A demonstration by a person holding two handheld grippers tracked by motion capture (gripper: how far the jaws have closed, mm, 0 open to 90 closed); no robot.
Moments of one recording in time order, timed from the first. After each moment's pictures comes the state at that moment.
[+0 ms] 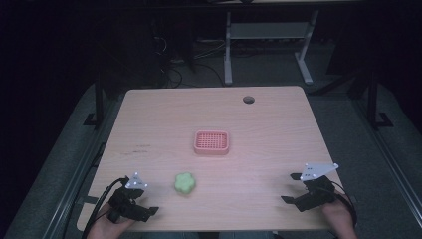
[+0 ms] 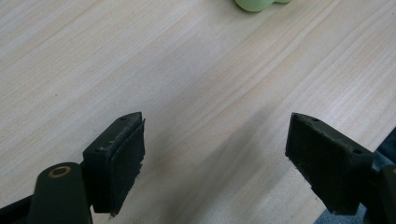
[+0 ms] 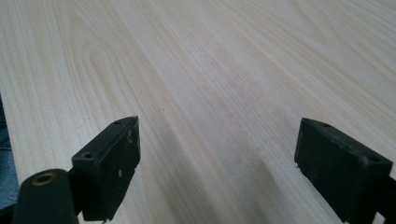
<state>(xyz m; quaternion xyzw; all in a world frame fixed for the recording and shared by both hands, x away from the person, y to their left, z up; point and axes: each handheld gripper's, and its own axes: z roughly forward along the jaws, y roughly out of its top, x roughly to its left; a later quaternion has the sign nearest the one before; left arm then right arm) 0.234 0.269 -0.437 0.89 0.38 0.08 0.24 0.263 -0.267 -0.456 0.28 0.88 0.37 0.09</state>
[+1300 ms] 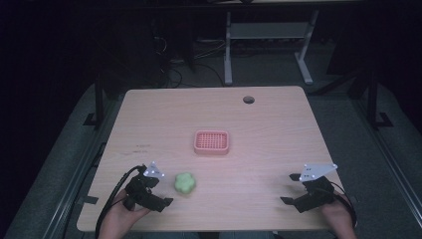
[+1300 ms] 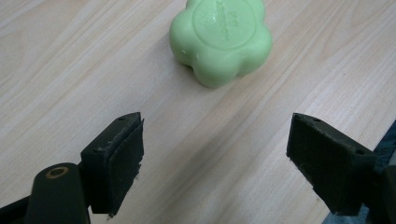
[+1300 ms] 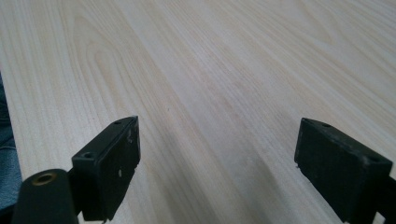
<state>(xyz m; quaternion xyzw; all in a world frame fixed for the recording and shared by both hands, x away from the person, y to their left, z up) 0.257 0.224 -0.415 0.90 0.35 0.07 0.24 0.262 -0.265 -0.456 0.28 0.89 0.36 0.09</state>
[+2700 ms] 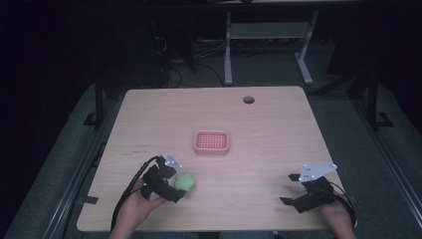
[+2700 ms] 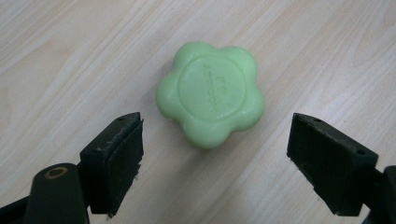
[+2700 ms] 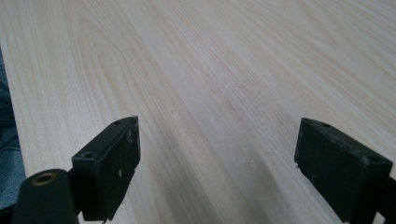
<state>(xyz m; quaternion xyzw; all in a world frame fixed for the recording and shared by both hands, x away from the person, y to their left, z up) 0.283 0.182 -0.410 0.92 0.34 0.07 0.21 0.262 -0.264 -0.456 0.27 0.89 0.37 0.09</state>
